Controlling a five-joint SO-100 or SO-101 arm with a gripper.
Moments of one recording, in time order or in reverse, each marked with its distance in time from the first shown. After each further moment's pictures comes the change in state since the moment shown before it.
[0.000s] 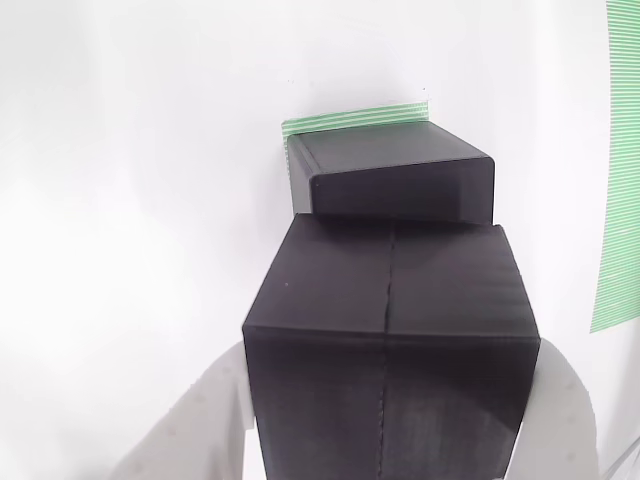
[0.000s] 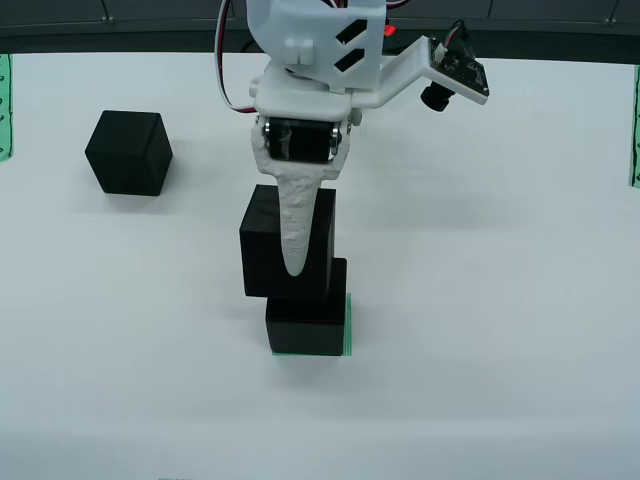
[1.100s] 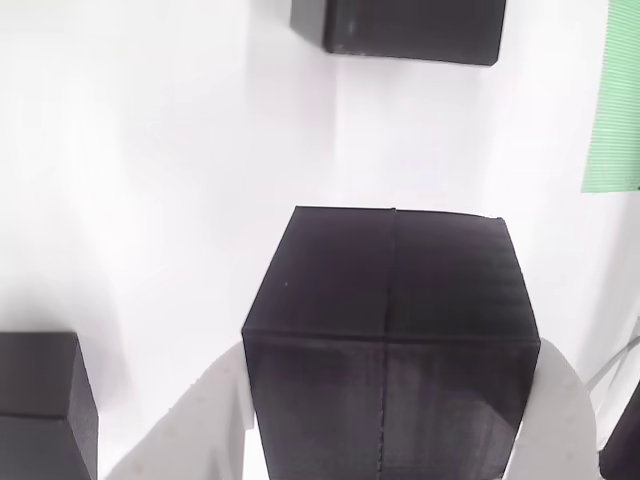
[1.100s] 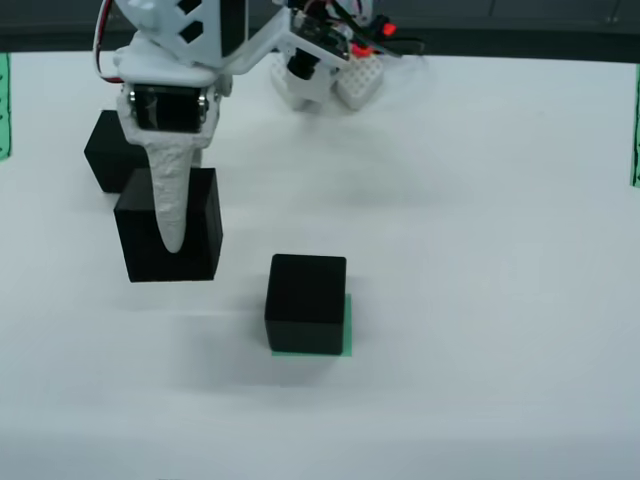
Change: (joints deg) arm 17.4 1.9 -2.3 -0.6 -24.4
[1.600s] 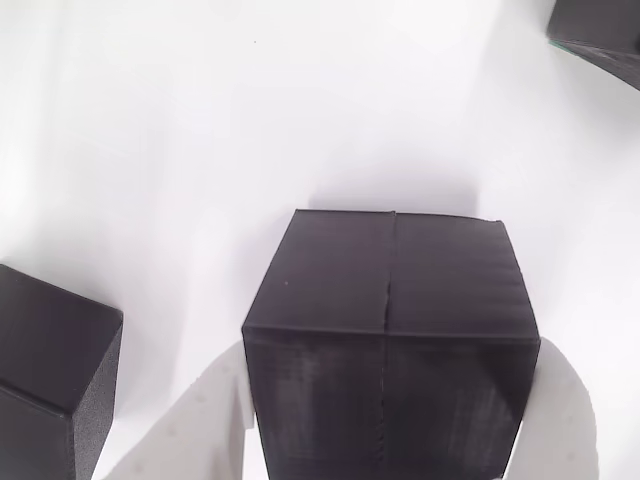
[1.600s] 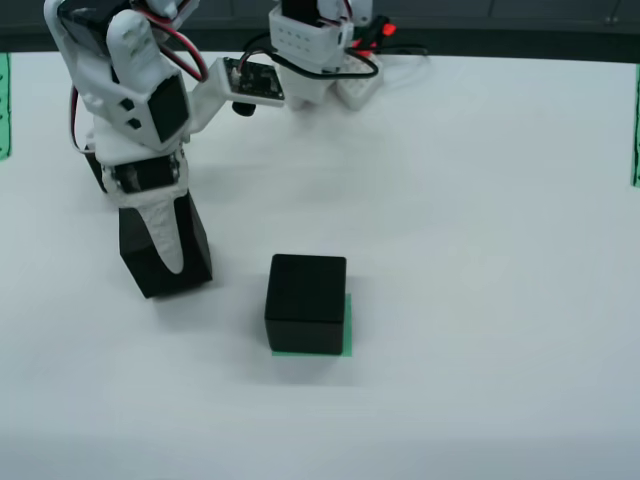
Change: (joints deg) arm 10.4 -14.8 -0.4 -0.8 -23.9
